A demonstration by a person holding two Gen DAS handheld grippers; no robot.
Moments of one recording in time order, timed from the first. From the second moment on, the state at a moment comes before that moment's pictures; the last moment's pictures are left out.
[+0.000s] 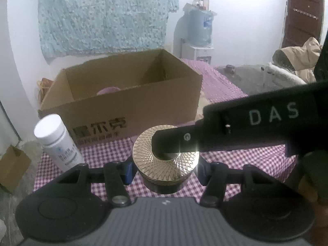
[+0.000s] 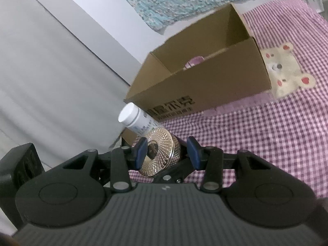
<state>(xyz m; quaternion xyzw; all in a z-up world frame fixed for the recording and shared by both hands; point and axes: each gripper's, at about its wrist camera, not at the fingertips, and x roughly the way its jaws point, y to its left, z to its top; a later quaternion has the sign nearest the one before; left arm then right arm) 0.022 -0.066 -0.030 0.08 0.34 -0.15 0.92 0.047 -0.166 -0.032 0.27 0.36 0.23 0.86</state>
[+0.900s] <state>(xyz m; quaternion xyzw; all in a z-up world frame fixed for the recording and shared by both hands) 0.186 -0.099 0.014 0.02 0.37 -0.16 0.92 0.208 -0.194 0.047 0.20 0.37 0.24 0.87</state>
